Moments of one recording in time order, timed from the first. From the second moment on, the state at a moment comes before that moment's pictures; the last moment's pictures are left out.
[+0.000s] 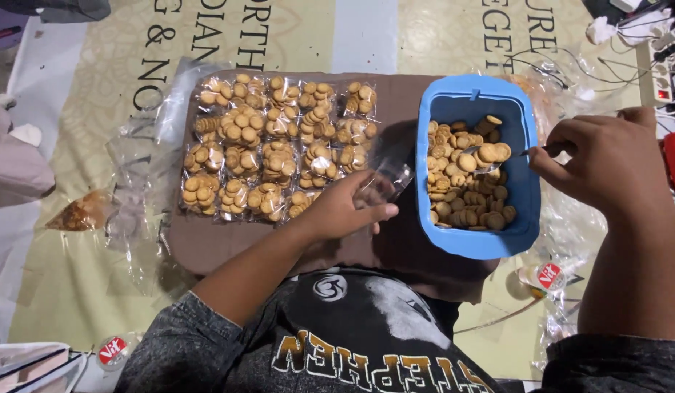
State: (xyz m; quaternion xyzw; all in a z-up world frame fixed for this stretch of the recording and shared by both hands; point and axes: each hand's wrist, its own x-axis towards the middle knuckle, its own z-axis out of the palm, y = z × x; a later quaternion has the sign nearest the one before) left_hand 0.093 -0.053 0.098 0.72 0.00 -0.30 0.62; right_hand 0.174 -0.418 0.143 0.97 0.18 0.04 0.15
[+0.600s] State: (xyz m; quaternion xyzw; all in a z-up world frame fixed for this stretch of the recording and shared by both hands) left_hand 0.094 -0.073 0.078 0.64 -0.07 -0.36 0.68; right_hand 0.155 -0.328 0.185 0.94 0.31 0.02 0.14
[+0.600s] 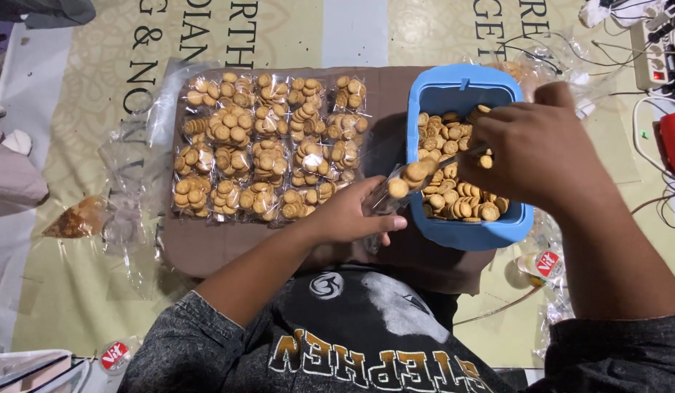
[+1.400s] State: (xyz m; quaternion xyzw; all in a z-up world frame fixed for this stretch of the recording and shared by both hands) left_hand 0.059 -0.035 0.078 0.69 0.05 -0.36 0.62; right_hand 0.150 -0.378 0.138 0.90 0.21 0.19 0.34
